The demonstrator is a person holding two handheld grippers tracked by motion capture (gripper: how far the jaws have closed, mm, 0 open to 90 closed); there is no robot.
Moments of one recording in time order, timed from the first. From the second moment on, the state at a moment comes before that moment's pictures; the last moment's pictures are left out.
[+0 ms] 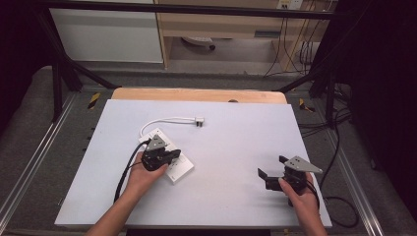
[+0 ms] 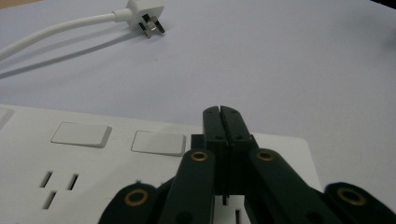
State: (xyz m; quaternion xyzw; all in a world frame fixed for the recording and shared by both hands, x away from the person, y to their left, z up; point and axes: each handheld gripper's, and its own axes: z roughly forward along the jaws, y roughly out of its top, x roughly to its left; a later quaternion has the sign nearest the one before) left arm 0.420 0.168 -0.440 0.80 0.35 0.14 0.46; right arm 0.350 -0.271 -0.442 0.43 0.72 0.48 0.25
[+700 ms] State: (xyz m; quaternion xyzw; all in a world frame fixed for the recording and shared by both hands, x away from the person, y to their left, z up) left arm 0.422 0.162 -0.443 0.81 0.34 0.14 0.46; right arm 0.350 -0.271 -0.441 0.43 0.72 0.48 0.25
